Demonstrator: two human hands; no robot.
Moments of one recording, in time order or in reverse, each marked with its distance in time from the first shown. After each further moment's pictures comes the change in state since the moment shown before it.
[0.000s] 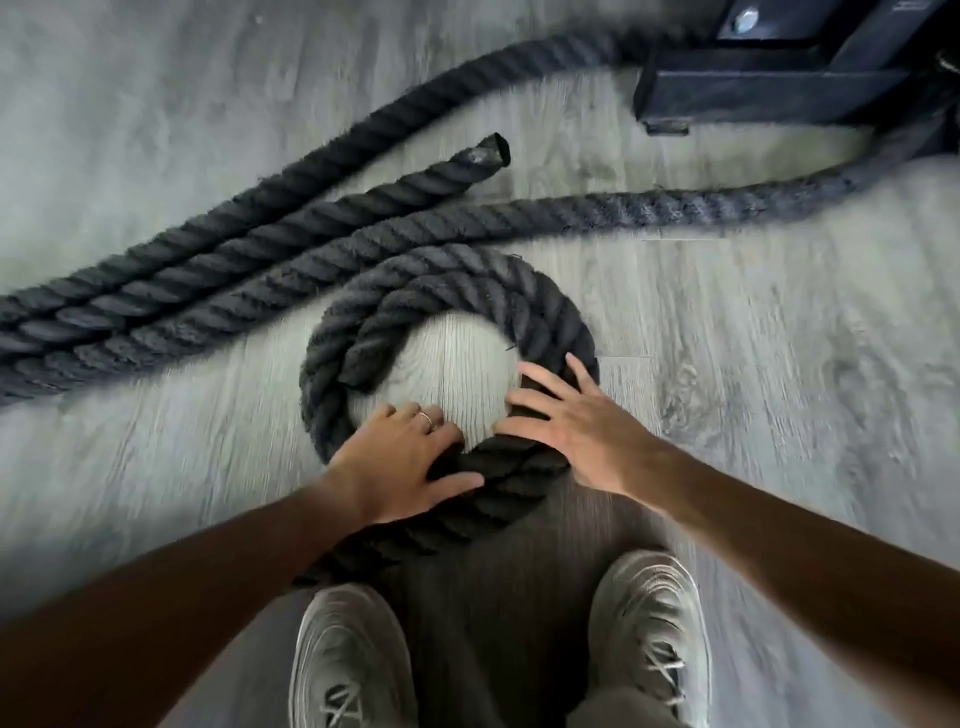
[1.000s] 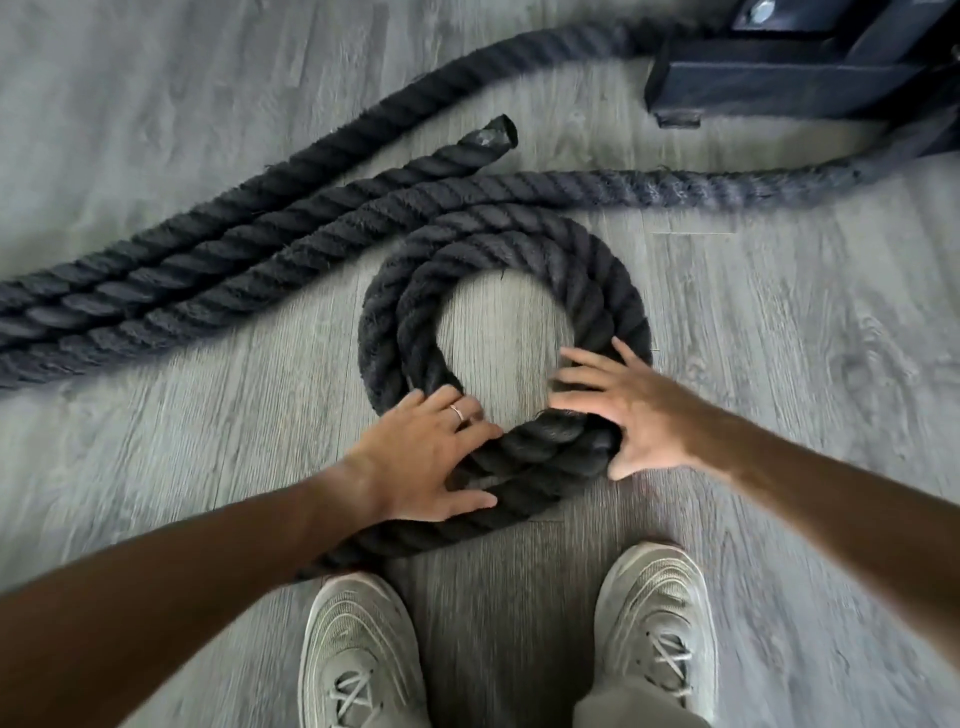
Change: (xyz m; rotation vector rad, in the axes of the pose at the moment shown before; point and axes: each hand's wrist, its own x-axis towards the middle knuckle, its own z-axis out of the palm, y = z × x) left_hand 0.001 0.009 -0.011 0.115 0.096 0.142; right_hand -0.022 0.047 -0.004 0.151 -0.128 0.064
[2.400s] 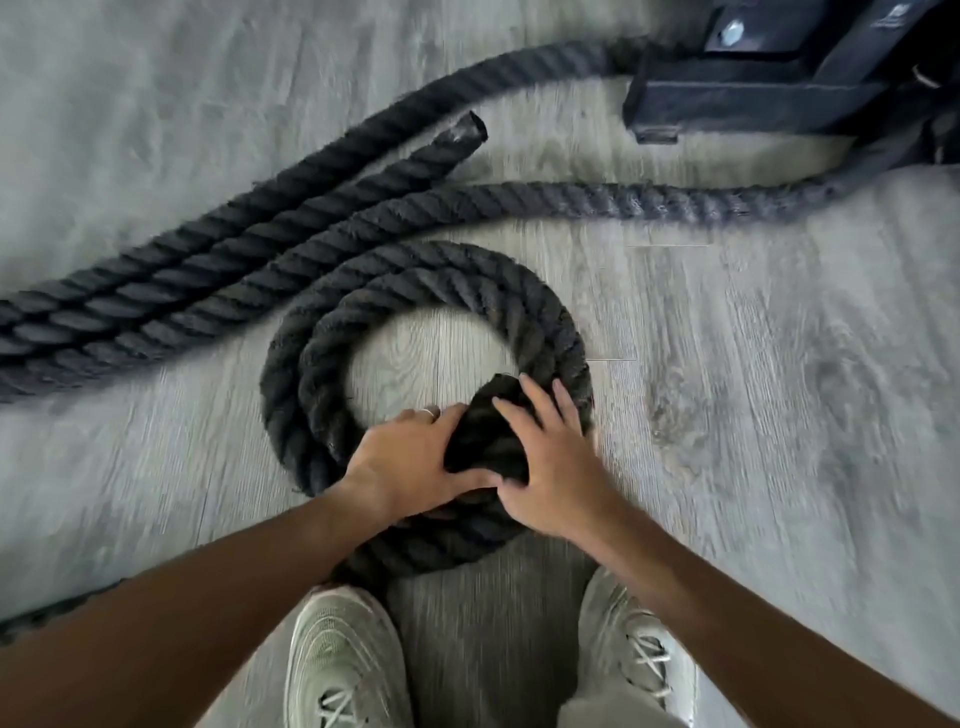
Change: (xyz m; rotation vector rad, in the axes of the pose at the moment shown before) left_hand 0.016 0.008 0.018 -0.291 -0.111 -0.383; right_hand 0.012 -0.115 0.012 0.490 0.288 0.434
